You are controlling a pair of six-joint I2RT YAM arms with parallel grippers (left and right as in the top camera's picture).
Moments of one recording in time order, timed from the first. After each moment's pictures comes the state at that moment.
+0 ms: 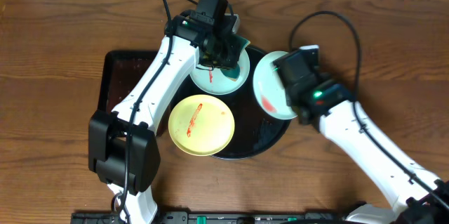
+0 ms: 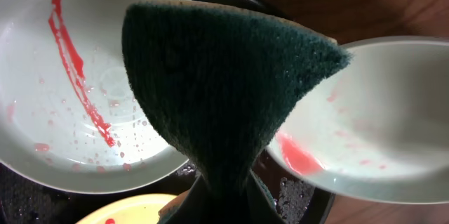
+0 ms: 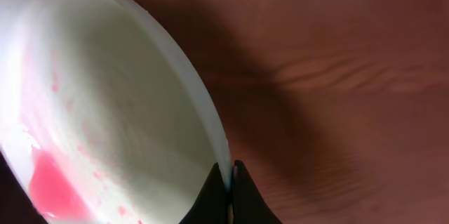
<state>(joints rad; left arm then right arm) -0.39 1.91 1.69 -0.94 0.30 -0.21 0.57 1.49 1.13 -0.77 0.64 0.36</state>
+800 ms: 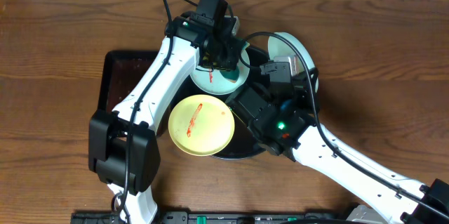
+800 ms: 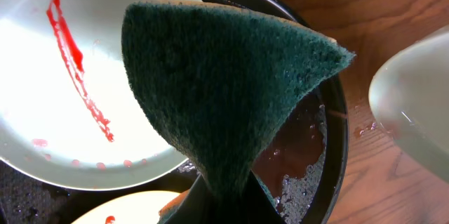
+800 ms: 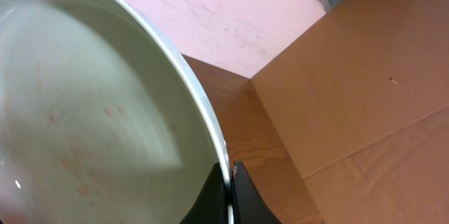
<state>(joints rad) -0.39 1.91 1.68 -0.94 0.30 -0.21 0.87 1.49 1.13 -0.77 1.39 0.41</state>
